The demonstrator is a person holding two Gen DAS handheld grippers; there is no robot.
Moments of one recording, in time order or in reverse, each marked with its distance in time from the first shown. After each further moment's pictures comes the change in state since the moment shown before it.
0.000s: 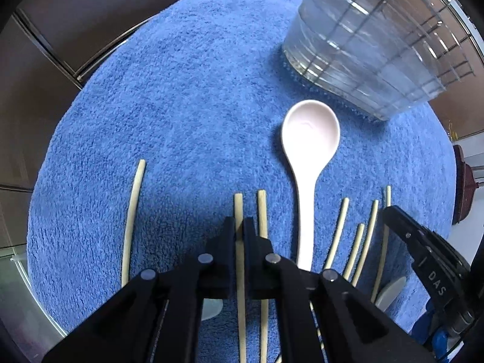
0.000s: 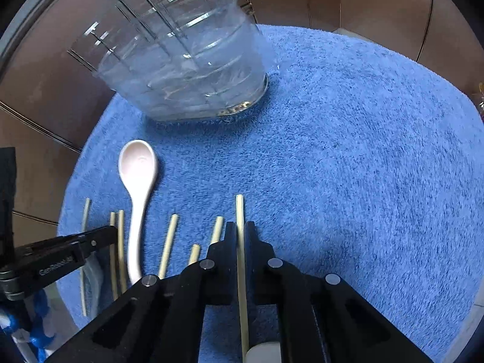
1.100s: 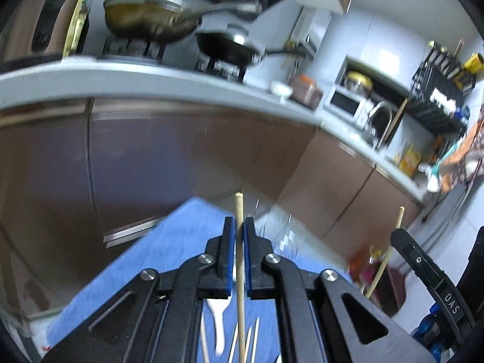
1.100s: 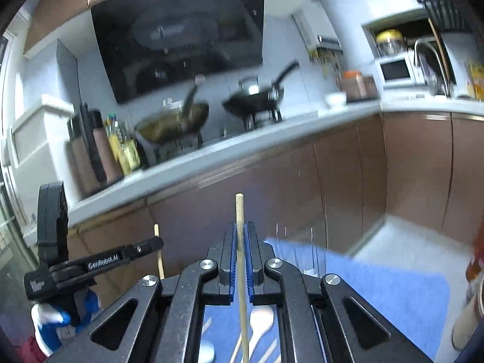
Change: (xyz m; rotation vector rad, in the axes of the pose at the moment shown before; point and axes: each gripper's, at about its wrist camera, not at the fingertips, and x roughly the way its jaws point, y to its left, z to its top) left arm -0.268 0.046 -0.042 -0.044 -0.900 -0.303; right arm -0.257 0.086 -0.010 -0.290 -0.858 0.258
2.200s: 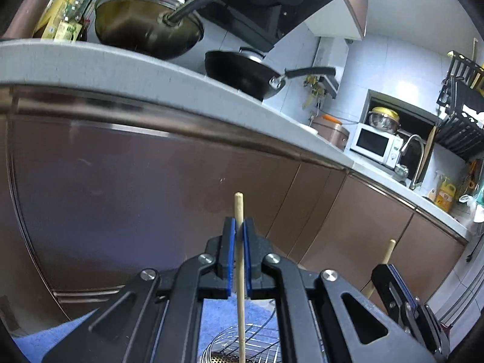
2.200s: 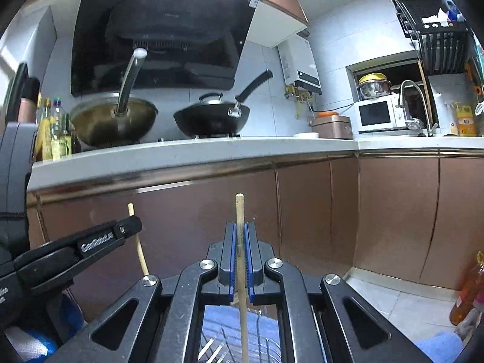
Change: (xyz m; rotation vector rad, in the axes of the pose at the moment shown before) left arm 0.208 -0.008 0.006 -0.009 -0.243 0.124; right arm 0.166 -0.074 -0.051 -0.165 -0.195 -0.239
